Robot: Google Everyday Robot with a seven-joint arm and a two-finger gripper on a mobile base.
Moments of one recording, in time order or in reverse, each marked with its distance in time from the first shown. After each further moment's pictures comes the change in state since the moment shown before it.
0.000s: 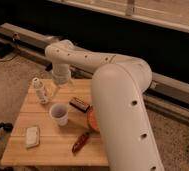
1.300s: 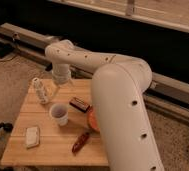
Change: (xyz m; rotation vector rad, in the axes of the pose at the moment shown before) arm 0.000 0.000 0.000 0.000 0.000 0.000
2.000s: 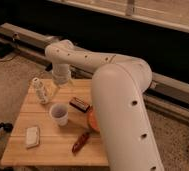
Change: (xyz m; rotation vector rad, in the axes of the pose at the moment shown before) arm 0.000 0.000 0.000 0.000 0.000 0.000
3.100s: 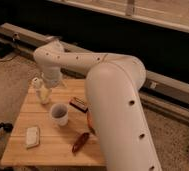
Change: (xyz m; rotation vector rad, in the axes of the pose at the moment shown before) arm -0.013 0.066 0.004 0.011 -0.017 -0.088
